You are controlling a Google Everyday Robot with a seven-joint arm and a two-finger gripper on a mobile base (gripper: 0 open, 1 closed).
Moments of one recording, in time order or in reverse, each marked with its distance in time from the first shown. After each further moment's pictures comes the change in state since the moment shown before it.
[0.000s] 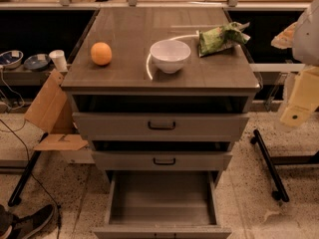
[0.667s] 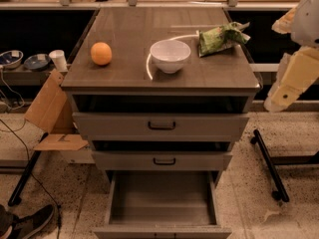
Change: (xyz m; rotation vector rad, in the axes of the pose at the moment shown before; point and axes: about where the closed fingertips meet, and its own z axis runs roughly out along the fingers) arm -0.011 -0.030 -0.006 0.051 -0.075 0.059
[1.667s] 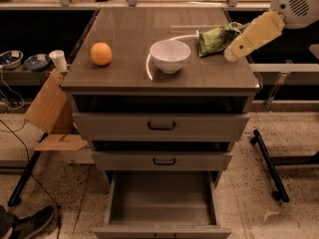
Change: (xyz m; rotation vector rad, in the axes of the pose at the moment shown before) arm -0.043 -0.090 0.027 0.079 -0.265 0.424
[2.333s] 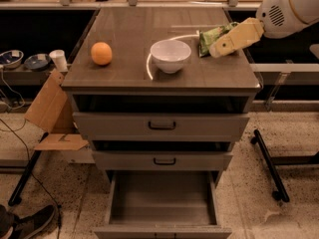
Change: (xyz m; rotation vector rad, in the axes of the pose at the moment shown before) arm -0.001 -0.012 0.040 0.001 -0.073 0.193
